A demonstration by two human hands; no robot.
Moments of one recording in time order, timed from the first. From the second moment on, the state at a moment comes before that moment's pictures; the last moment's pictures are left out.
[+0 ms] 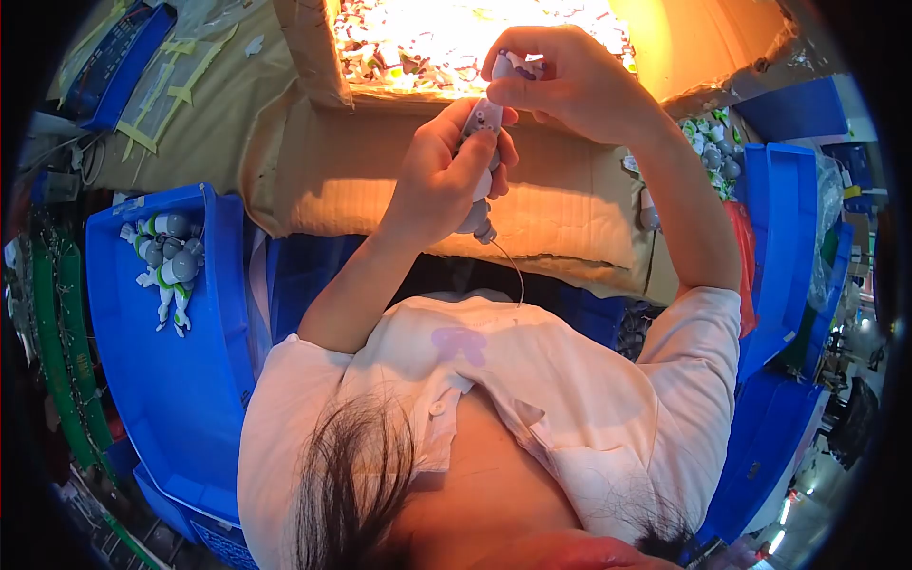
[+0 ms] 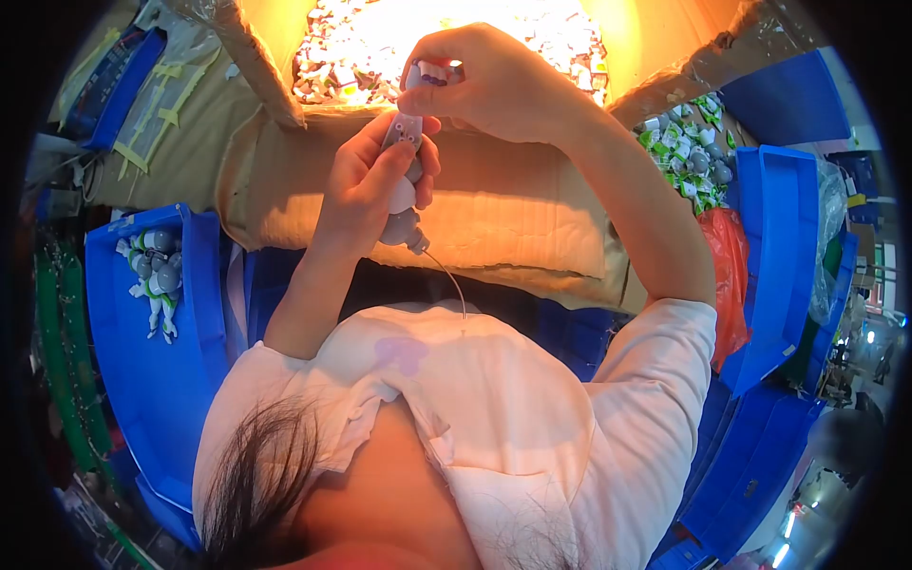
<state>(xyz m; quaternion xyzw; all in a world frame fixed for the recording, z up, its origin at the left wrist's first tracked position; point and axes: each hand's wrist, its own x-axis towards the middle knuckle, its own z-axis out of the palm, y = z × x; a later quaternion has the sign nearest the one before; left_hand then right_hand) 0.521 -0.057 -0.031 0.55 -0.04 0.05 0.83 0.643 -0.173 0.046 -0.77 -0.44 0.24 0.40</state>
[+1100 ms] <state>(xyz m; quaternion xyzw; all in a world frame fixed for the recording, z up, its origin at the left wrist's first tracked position) 0.547 -0.128 -0.035 0.50 -0.09 -0.06 0.86 0.767 -0.424 -0.080 -0.93 -0.36 -0.12 -0.02</state>
